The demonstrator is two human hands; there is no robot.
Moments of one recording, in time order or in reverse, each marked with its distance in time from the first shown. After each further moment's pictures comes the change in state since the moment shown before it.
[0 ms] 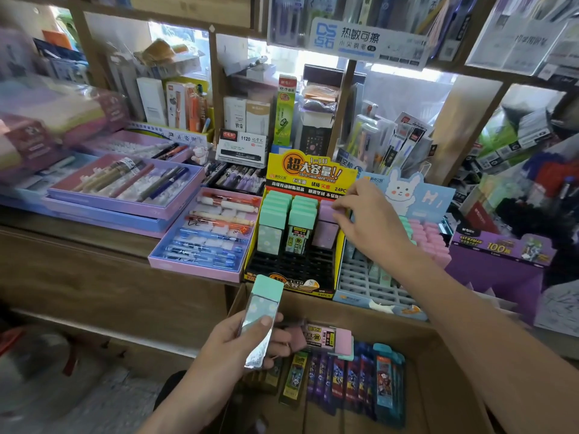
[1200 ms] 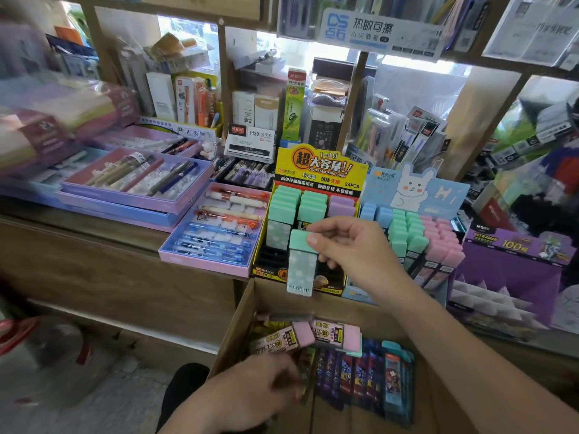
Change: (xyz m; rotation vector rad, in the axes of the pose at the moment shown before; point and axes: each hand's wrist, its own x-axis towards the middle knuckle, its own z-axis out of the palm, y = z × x) left_hand -0.014 0.000 0.013 0.877 -0.193 -0.278; right_hand -0.054 -0.051 0.007 1.018 -0.172 0.318
